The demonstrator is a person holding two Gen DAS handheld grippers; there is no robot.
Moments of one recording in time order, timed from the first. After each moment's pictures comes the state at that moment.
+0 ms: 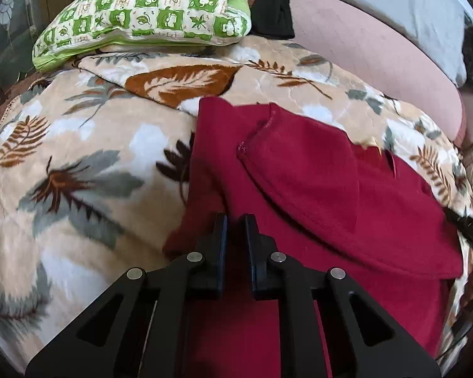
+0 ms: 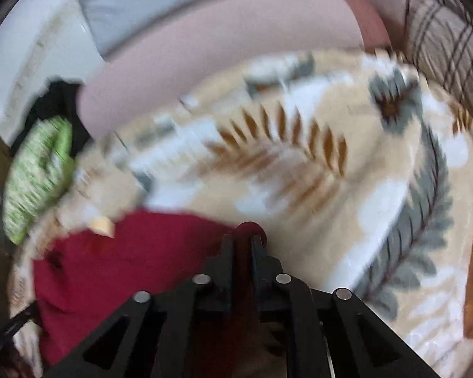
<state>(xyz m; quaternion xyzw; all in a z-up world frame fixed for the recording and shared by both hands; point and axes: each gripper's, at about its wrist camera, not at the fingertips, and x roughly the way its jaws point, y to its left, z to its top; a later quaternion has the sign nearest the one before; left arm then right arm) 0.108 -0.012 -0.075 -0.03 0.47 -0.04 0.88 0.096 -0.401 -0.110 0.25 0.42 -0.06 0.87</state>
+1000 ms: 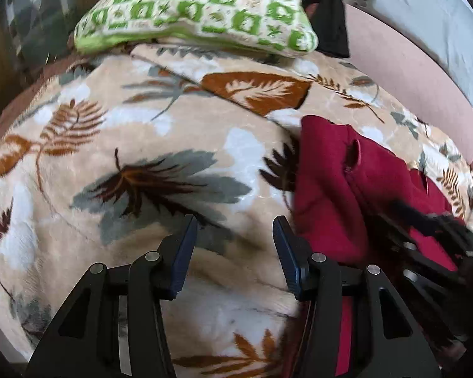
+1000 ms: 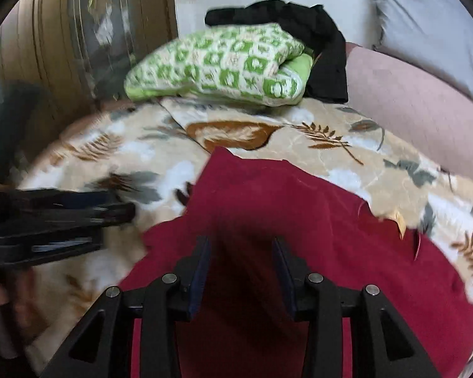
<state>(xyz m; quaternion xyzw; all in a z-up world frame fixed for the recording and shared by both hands) 0.112 0.079 -0.070 -0.07 0.47 0.01 0.88 0.117 -0.096 -0.067 -0.05 0.37 0.22 0.90</state>
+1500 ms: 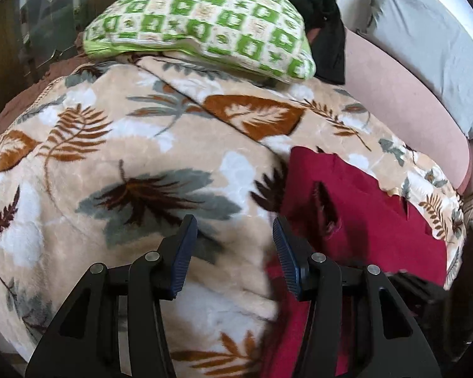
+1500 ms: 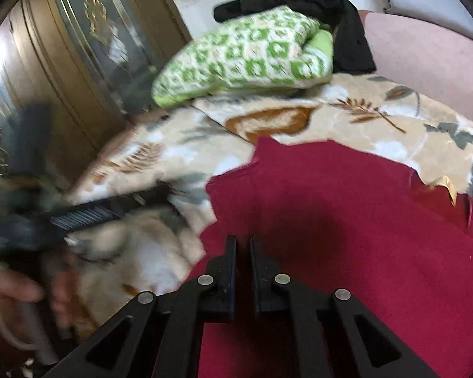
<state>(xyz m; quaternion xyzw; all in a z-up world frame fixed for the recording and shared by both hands) 0.107 0.073 -0.042 -0.10 0.45 0.00 0.89 0.106 -0.098 -0.070 0.06 0.41 0.29 0.86</state>
